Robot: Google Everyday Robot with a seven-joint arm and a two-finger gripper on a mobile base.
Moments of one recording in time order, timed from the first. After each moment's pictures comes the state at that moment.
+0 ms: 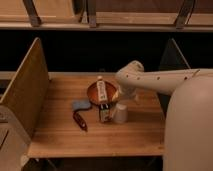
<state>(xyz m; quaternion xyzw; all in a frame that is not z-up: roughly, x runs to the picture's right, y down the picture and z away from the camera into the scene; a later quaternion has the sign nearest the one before) 0.122 0.081 0.829 -0.16 0.22 0.74 0.61</state>
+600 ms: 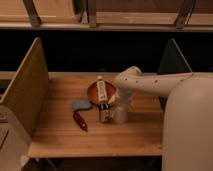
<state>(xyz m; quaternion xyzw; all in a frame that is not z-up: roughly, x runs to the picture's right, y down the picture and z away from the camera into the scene) 0.091 0.108 0.843 -0.21 0.21 0.74 0.60</state>
